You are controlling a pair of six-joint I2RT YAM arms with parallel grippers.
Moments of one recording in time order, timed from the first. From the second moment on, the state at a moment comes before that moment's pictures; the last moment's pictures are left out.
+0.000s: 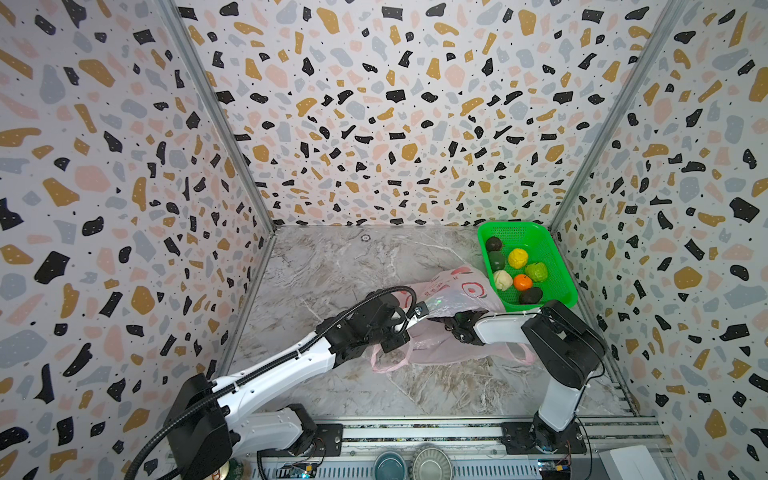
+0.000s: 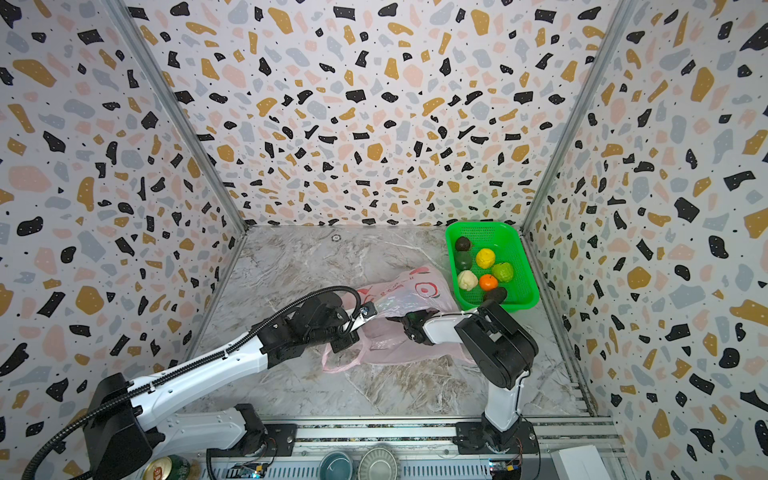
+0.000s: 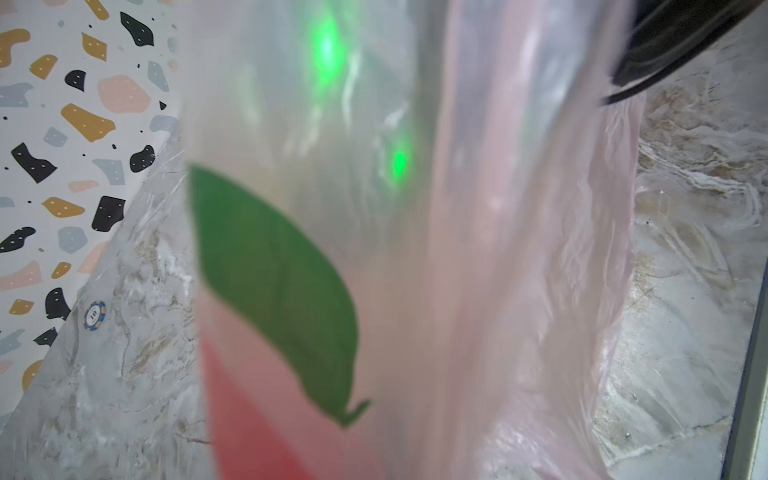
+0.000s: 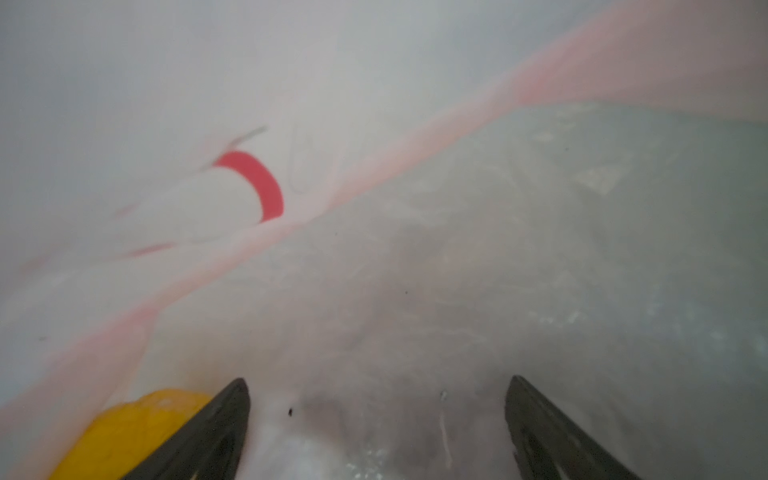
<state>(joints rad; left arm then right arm) -0.84 1.19 0.86 -0.41 0.02 0.40 0.72 1.79 0.81 0.30 0.18 0.73</state>
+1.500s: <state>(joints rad) -0.83 1.18 0.82 -0.38 0.05 0.47 0.76 1.86 0.71 0.67 -0.39 0.65</state>
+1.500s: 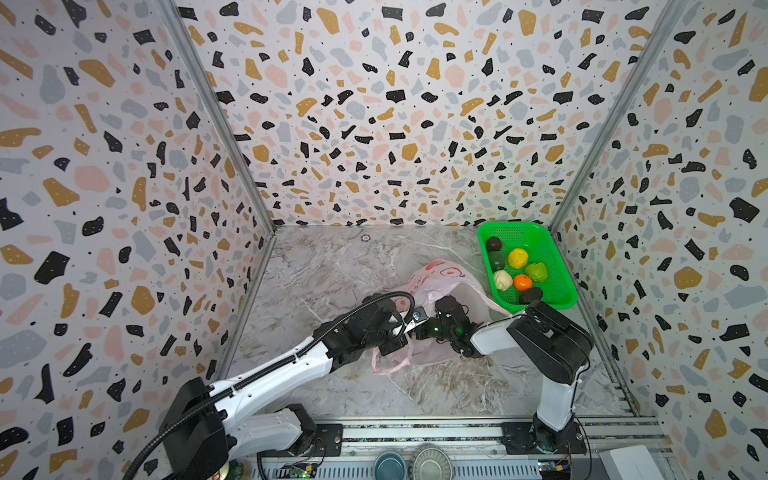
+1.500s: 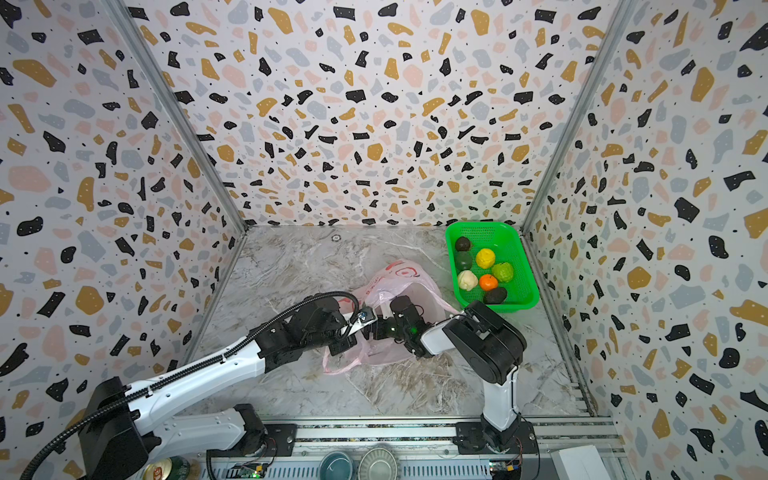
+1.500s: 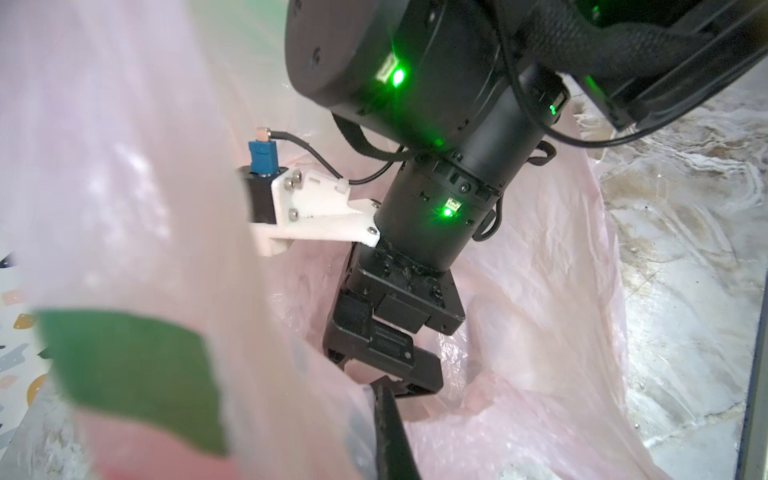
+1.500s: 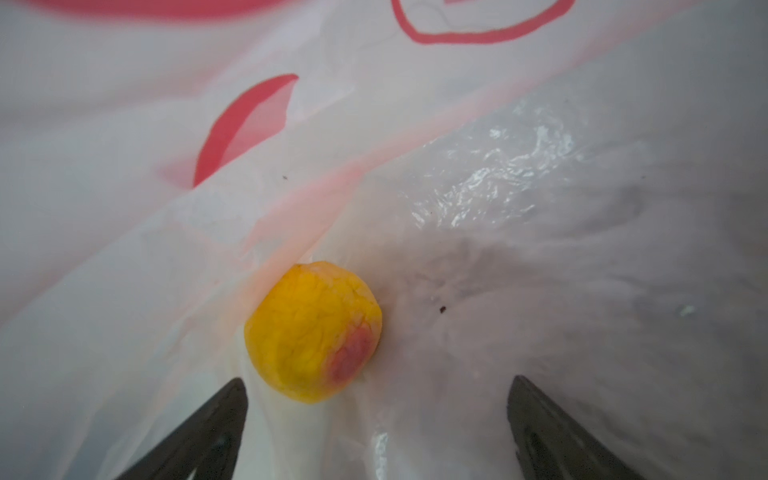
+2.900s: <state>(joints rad) -0.86 1.14 0.81 -0.41 0.14 0.51 0.80 1.75 0.81 0.21 -0.30 0.45</state>
